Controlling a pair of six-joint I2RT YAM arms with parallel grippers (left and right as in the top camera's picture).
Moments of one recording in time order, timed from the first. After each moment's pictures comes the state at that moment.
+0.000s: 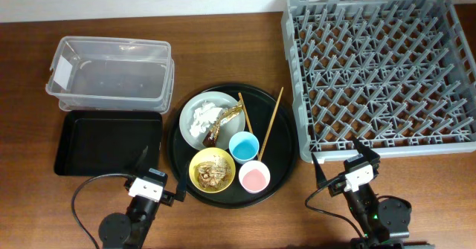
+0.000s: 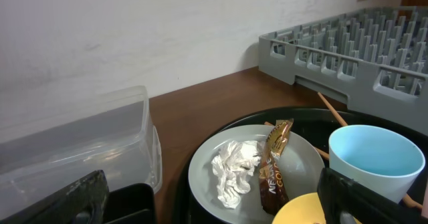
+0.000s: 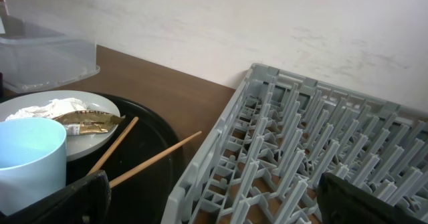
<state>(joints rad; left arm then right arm) -0.04 0.01 0.01 -0.05 0.32 0.16 0.02 0.01 0.01 -0.05 -0.30 -0.21</state>
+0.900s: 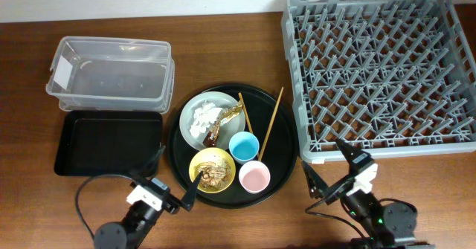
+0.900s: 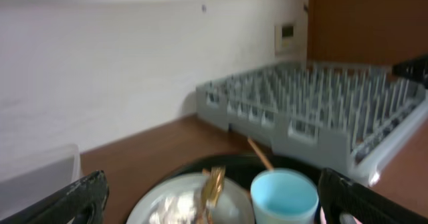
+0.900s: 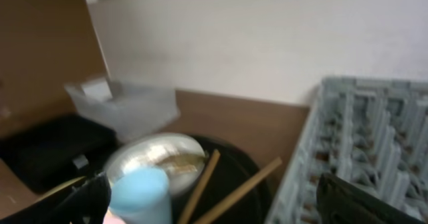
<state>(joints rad) -0.04 0.01 0.03 0.10 0.58 0.03 0.02 0.02 0.07 -0.02 -0.53 0.12</state>
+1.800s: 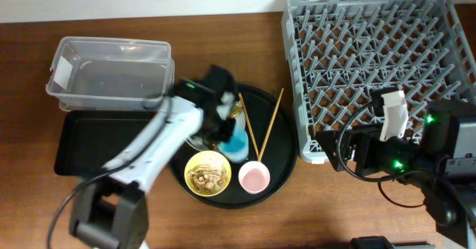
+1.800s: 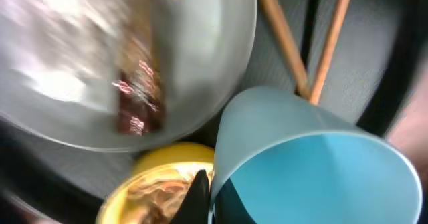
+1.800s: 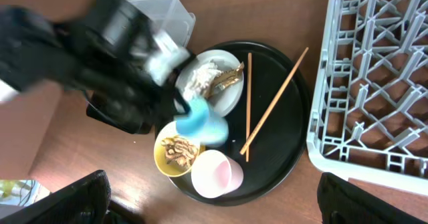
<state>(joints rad) -0.48 1.80 1.42 -1.09 0.16 -0.17 0.02 0.94 1.36 -1.20 -0.55 0.16</state>
